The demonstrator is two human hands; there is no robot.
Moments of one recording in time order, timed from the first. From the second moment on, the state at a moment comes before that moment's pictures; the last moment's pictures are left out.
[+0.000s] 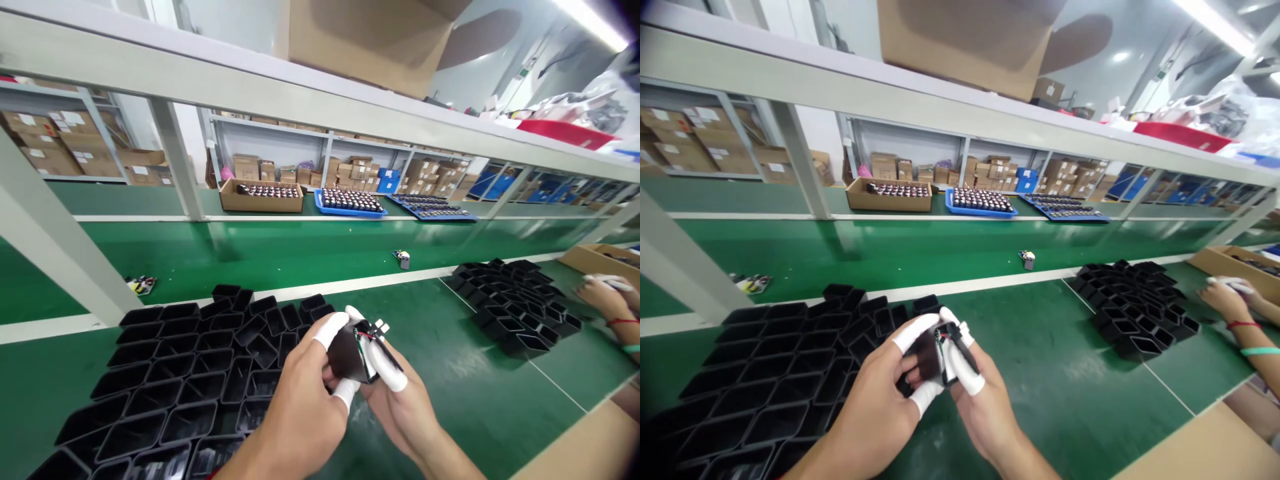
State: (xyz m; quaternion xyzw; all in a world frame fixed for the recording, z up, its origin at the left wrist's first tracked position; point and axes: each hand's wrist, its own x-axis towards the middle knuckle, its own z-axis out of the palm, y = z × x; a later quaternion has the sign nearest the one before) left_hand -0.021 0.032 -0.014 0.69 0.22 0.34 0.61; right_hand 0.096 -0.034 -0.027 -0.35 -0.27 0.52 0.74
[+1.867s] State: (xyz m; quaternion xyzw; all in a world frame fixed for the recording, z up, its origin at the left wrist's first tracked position) left_hand -0.006 0.029 -0.055 0.95 0.22 0.14 0.20; right_hand 0.264 -0.004 -0.126 -0.80 -0.51 -0.10 0.30
